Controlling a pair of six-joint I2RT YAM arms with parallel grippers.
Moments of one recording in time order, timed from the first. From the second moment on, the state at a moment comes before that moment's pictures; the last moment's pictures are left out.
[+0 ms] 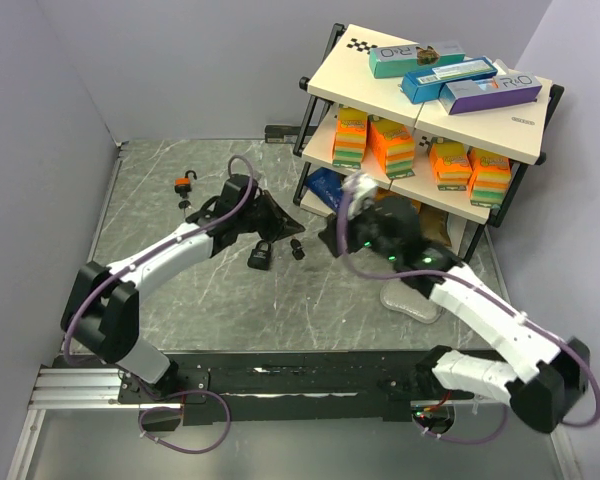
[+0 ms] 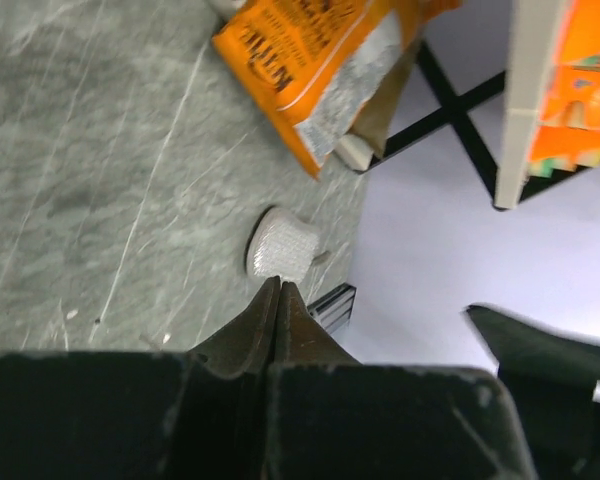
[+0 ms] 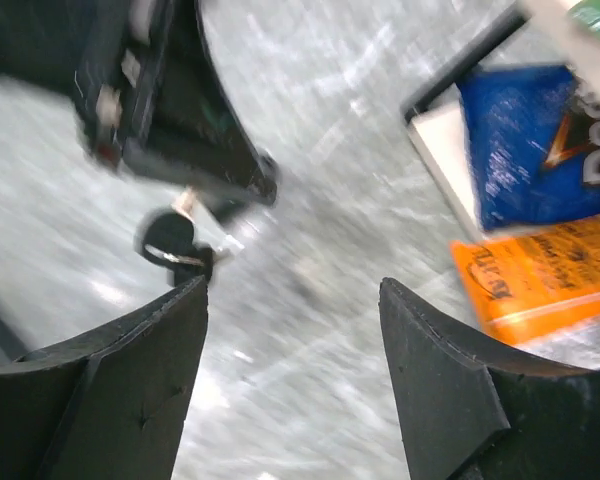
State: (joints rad) left arm -0.57 1.54 1.12 -0.17 0.32 -1.19; right arm 0.67 1.09 0.96 -0.25 -0.04 0.01
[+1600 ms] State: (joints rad) left arm -0.61 1.29 0.82 0.68 0.37 -1.17; right arm 0.42 1.31 0.85 0.40 -1.00 0.85
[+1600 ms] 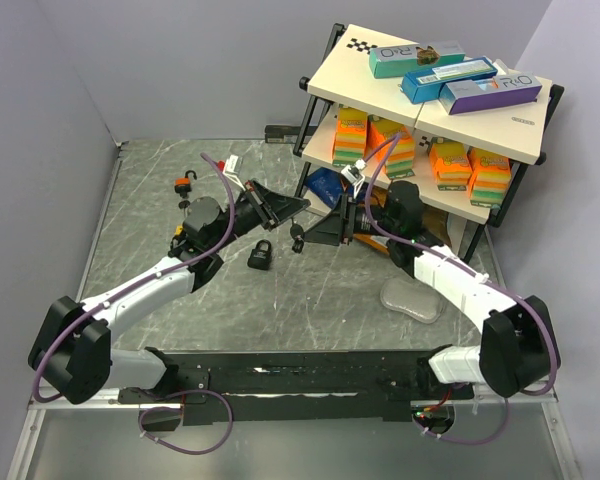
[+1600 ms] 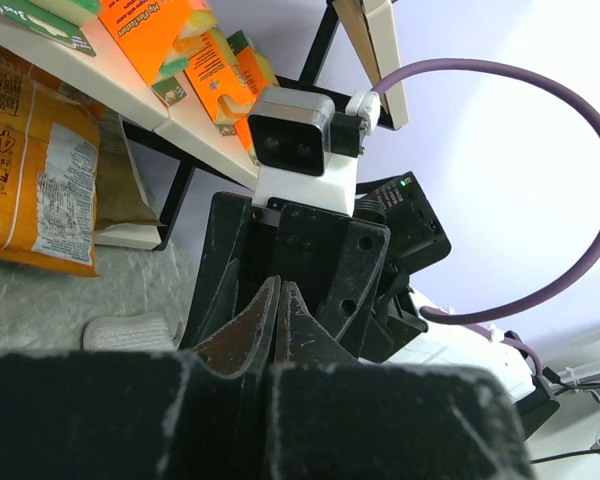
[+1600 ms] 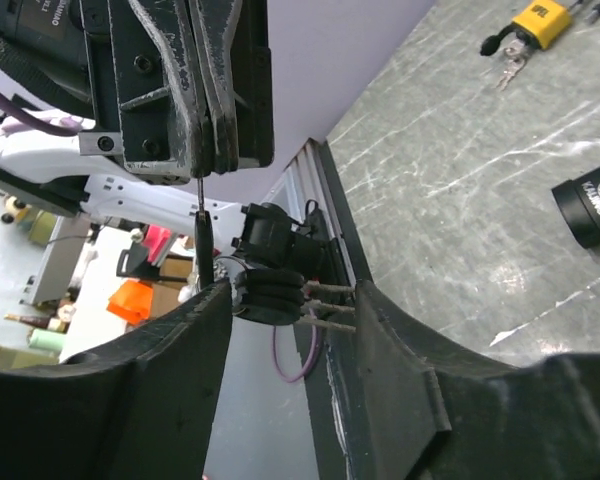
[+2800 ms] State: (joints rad) left arm -0.61 1.29 0.82 0.66 0.37 -1.14; right arm 0.49 1.26 0.92 0.27 -0.96 0.74
